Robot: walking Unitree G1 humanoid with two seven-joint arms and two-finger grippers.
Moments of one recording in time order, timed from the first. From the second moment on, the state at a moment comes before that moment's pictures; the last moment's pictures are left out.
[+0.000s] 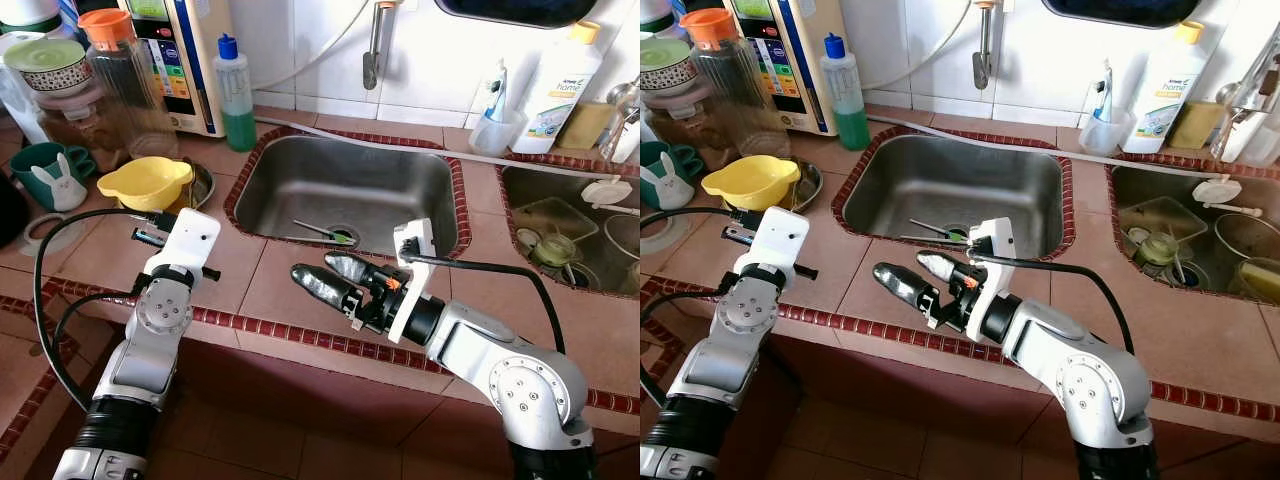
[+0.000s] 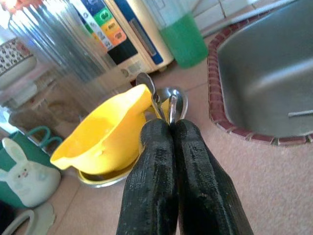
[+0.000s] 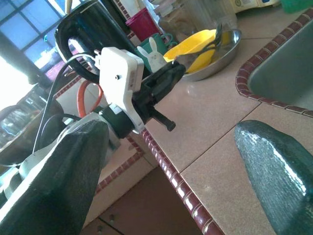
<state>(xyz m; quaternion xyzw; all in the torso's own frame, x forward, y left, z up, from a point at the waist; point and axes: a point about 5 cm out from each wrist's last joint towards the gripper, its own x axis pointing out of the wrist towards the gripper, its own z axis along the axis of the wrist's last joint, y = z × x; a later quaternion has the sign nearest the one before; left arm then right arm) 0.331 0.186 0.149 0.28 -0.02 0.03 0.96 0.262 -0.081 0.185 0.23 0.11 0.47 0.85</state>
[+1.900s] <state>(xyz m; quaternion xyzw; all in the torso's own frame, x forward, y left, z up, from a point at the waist) 0.327 0.190 0.138 0.27 0.01 0.03 0.96 0.262 -0.078 0.183 0.23 0.11 0.47 0.84</state>
